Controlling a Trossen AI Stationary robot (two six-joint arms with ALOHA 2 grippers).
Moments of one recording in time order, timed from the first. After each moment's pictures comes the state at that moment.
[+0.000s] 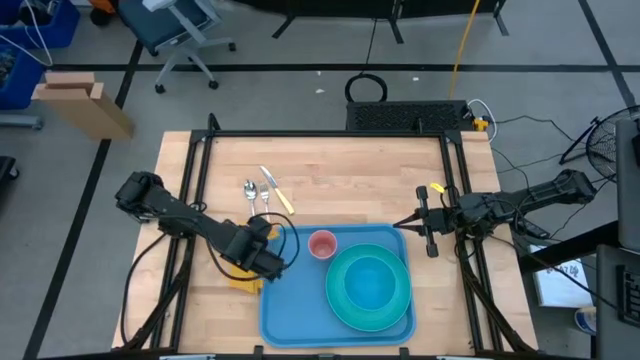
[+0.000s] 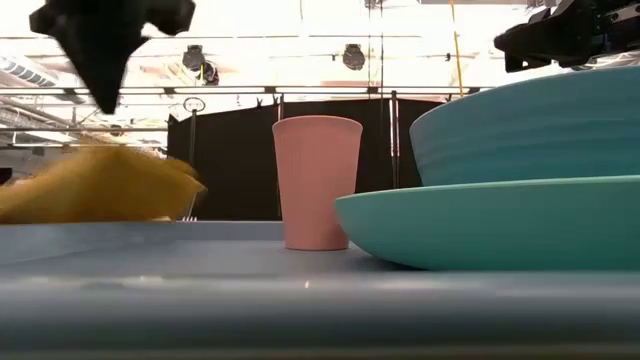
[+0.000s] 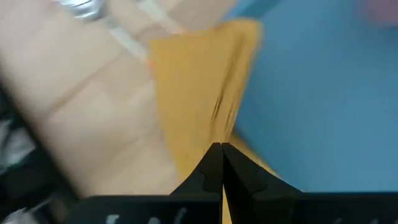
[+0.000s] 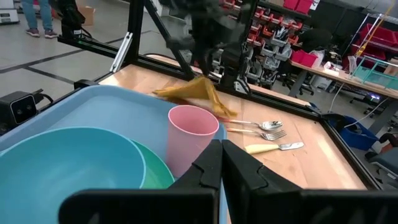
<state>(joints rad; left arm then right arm) -0.44 1.67 1.37 -1.39 -0.22 -1.41 0.25 0.48 0.28 0.06 0.14 -0.22</state>
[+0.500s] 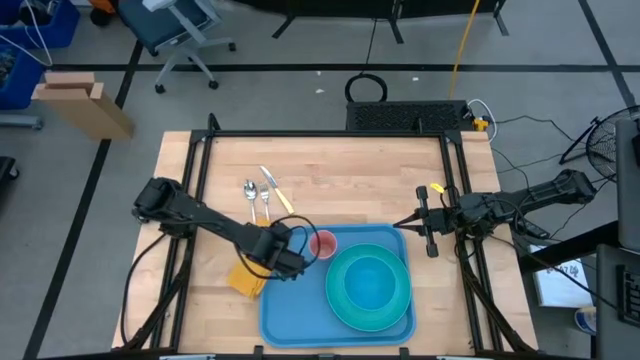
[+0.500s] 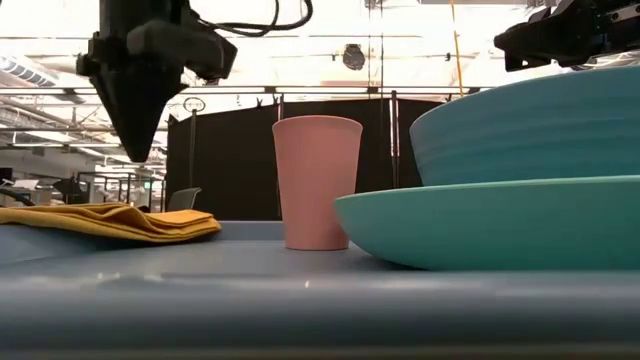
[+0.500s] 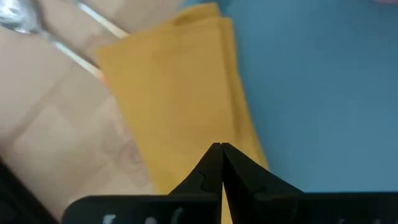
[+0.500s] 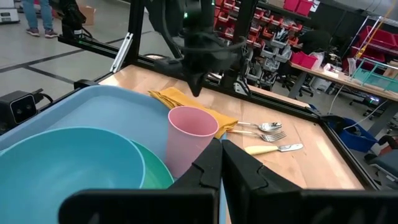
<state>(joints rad) -0.37 1.82 1.40 -1.28 -0.15 -1.22 0.25 0.48 0.28 0.06 0.13 -0.23</state>
